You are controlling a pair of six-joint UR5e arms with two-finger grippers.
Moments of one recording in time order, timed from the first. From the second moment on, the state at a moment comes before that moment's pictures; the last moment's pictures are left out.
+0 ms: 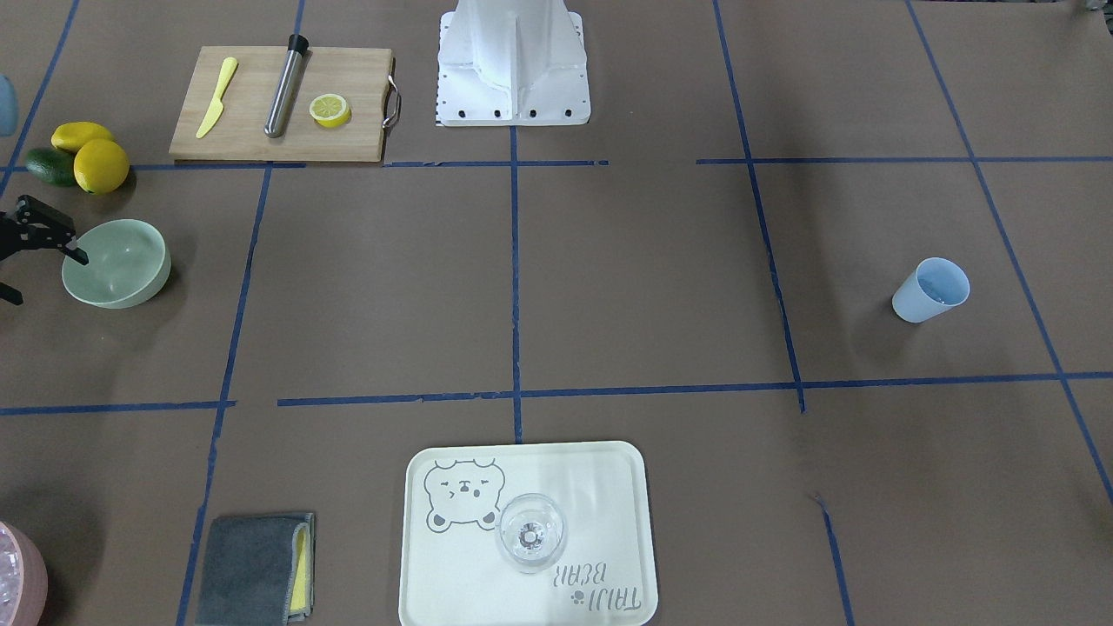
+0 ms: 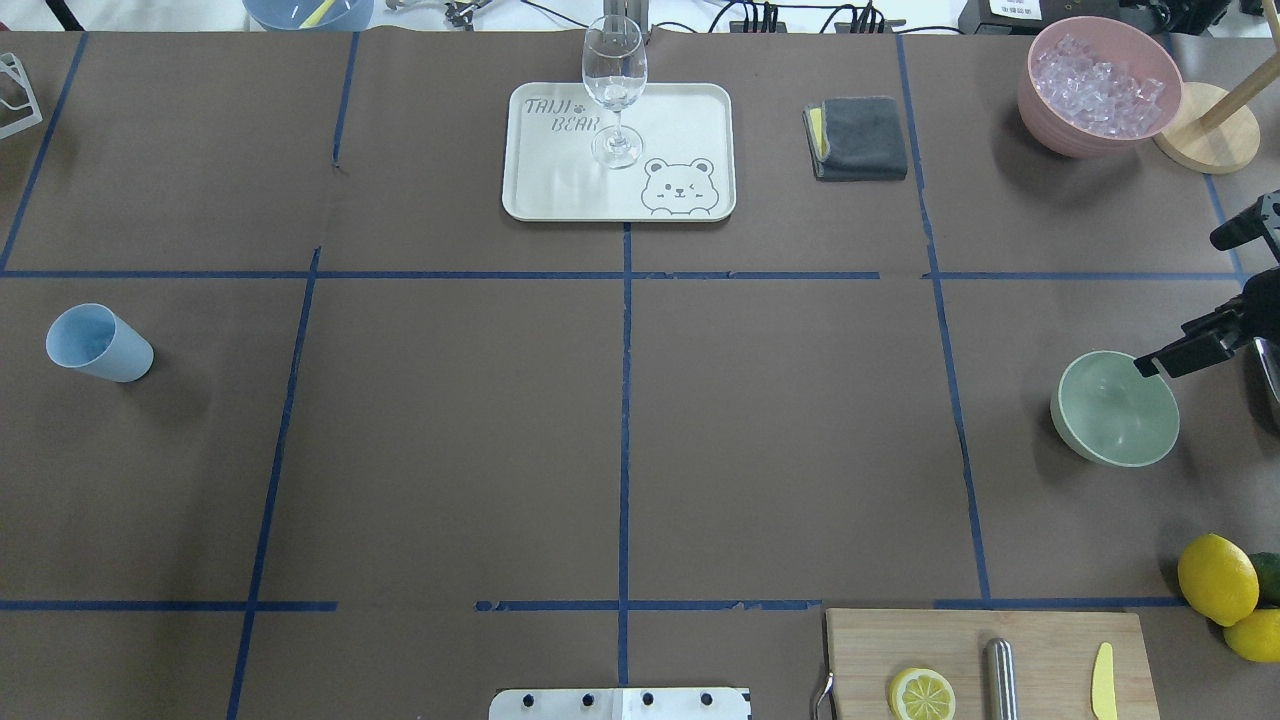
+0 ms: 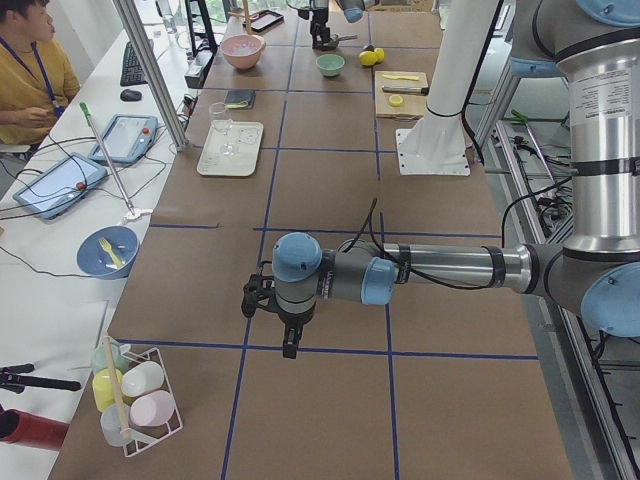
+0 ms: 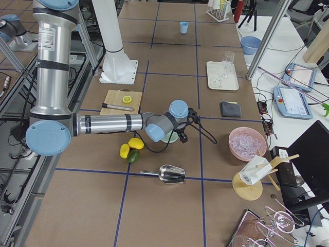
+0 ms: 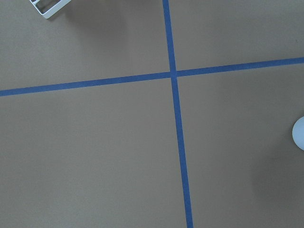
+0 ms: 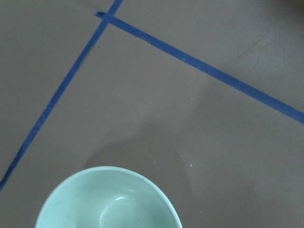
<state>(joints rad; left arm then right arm) -1.56 -1.42 -1.73 -1.69 -2.33 0.01 1.12 -1.67 1.64 -0.91 2.38 0.22</state>
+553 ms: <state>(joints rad) -1.56 -1.42 -1.73 -1.69 -2.33 0.01 1.05 -1.66 1.58 -0.87 2.35 0.23</state>
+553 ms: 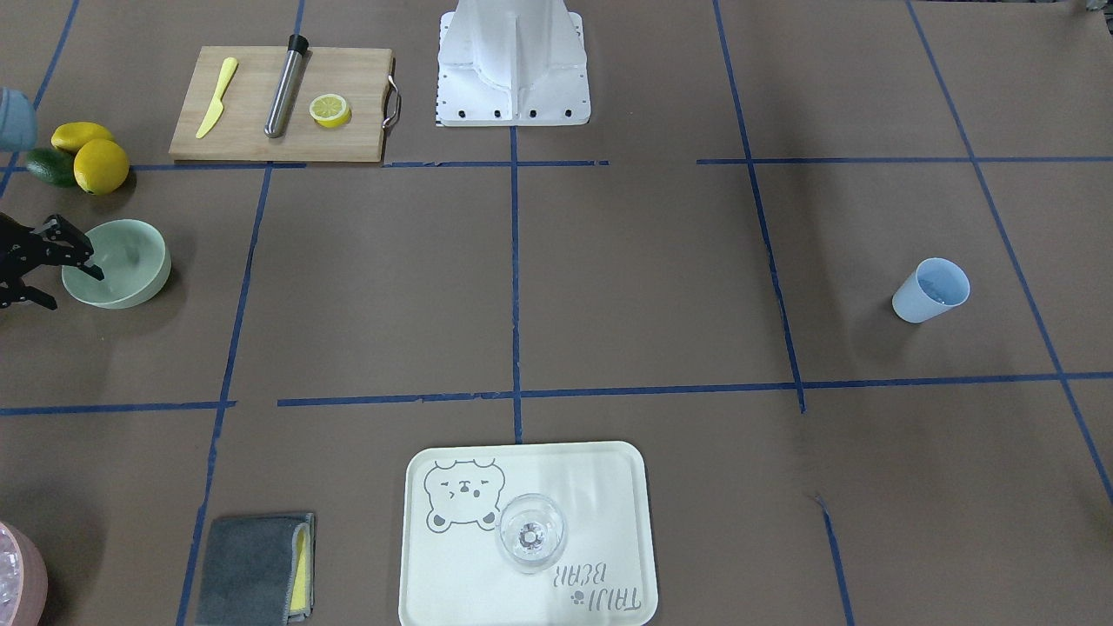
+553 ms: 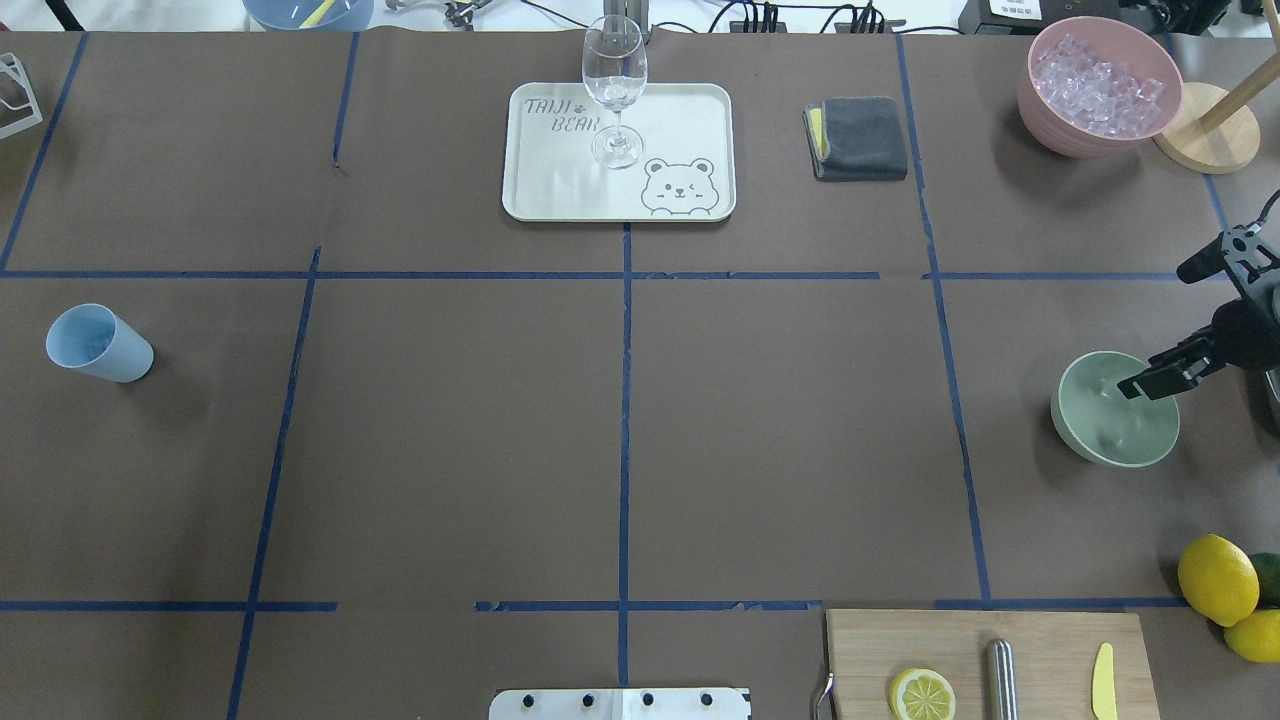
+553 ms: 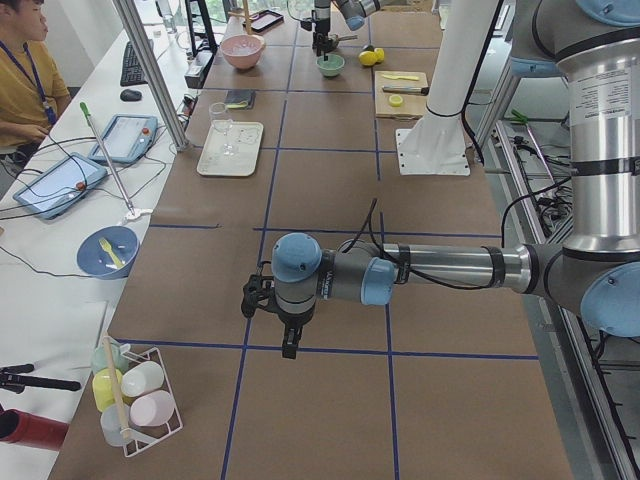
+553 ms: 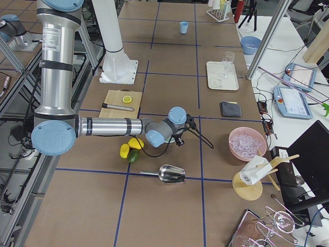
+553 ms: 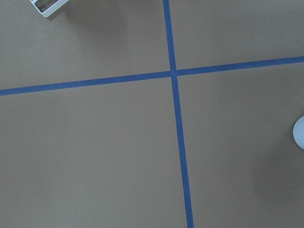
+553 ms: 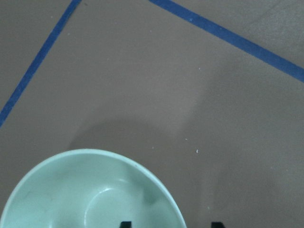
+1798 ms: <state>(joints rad) -1.55 -1.42 -1.73 -1.69 -2.33 0.01 0.81 -1.19 1.67 -0.99 2.29 0.93</state>
